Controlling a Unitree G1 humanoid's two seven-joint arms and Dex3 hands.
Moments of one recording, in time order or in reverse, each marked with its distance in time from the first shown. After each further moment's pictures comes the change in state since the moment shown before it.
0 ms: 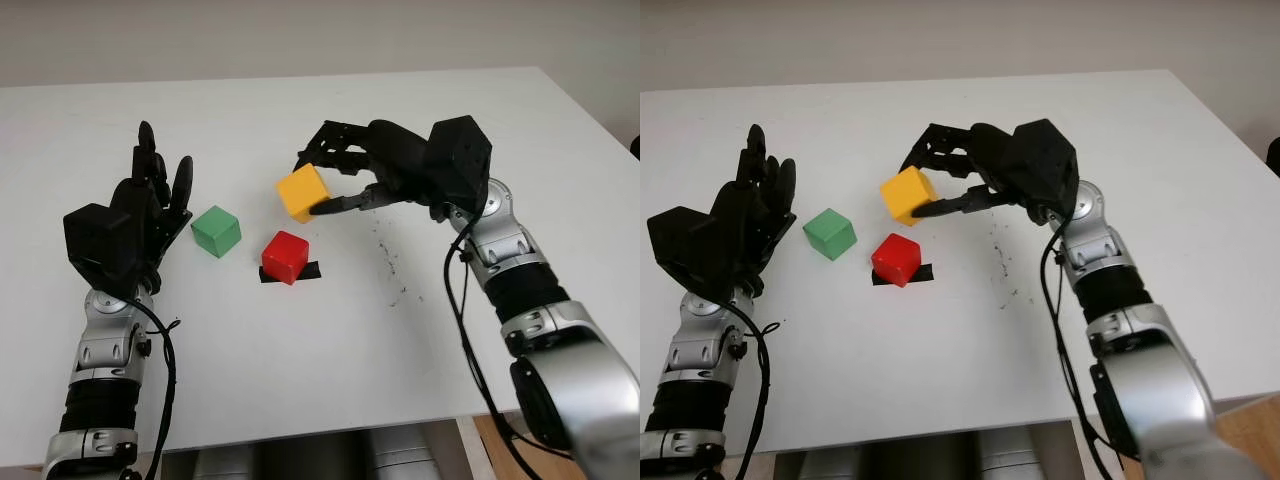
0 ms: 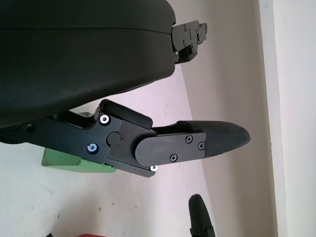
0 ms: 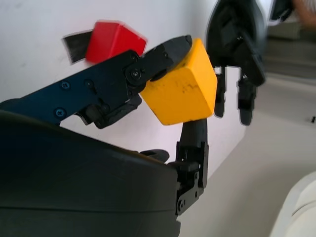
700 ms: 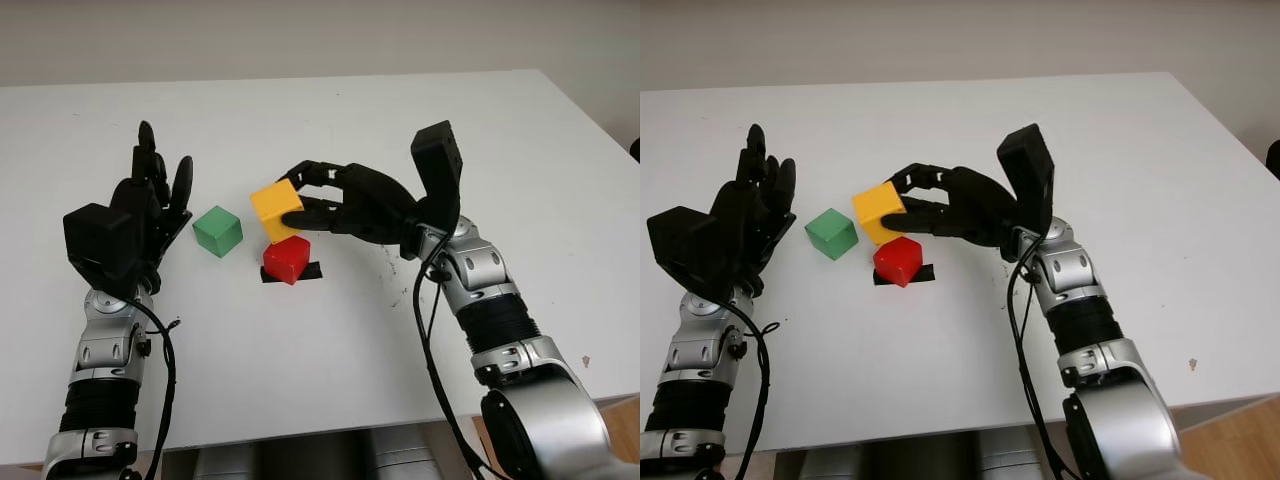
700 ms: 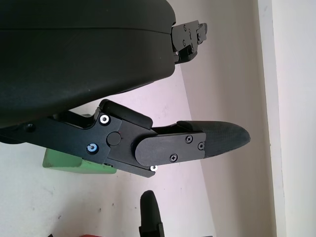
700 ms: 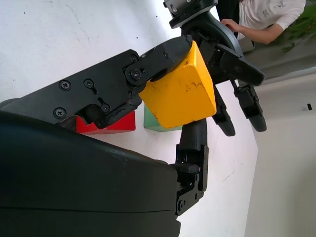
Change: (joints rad) left arm 0.000 0.001 0.000 -0.001 0.001 0.000 0.006; right arm 0.106 0.098 -0.048 -0.123 0.107 0.362 -0.032
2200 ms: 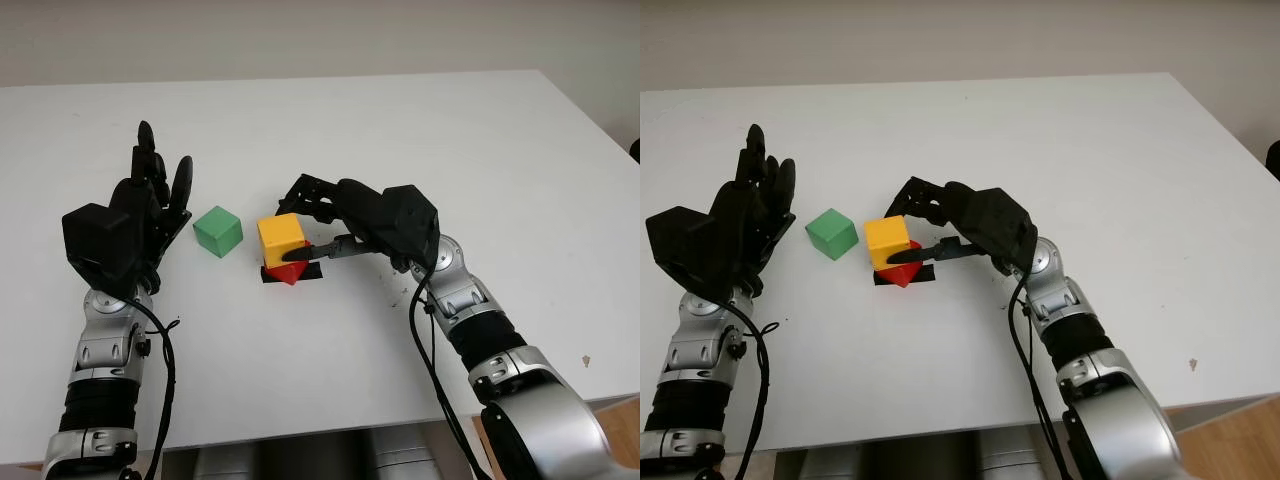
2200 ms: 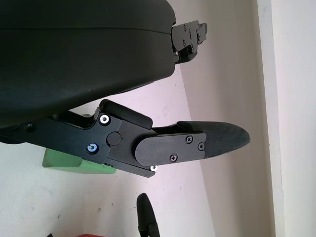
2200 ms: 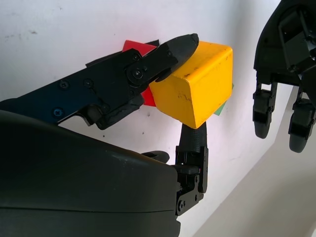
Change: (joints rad) left arm 0.000 0.000 0.001 -0.001 -0.003 0.001 -0.003; right arm 0.015 -0.023 0.107 0.243 -0.362 -0.635 -0.174
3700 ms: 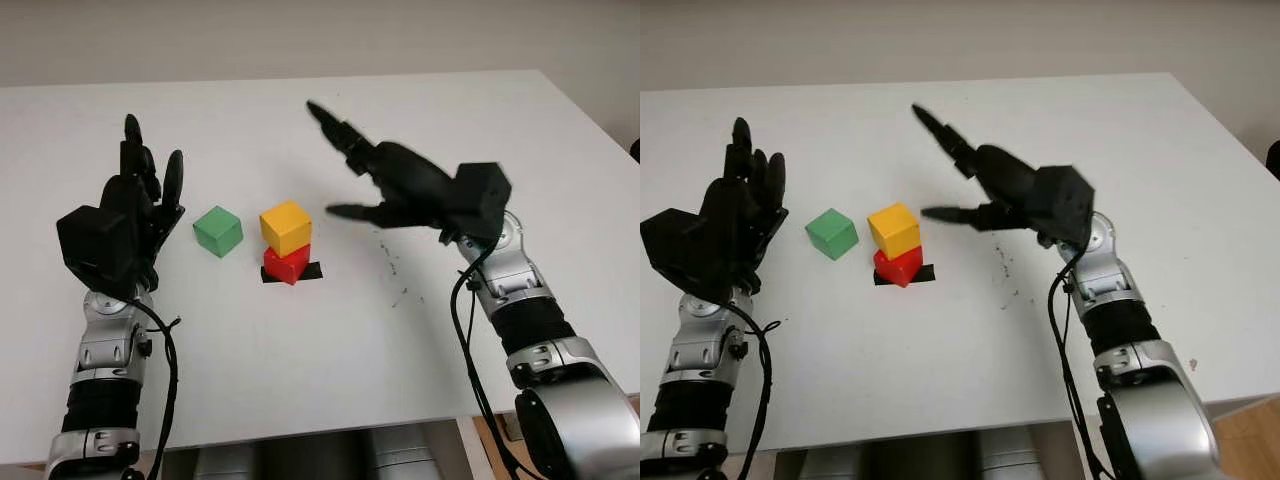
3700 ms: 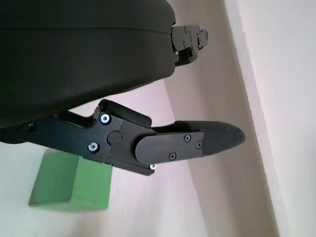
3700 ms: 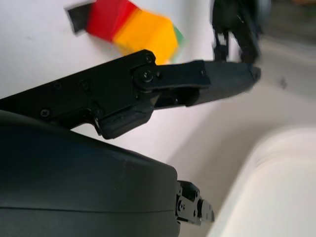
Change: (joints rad) left arm 0.000 0.006 -0.008 0.008 0.159 -0.091 0.193; right arm 0.015 -0.104 -0.180 -0.169 0.237 0.003 0.055
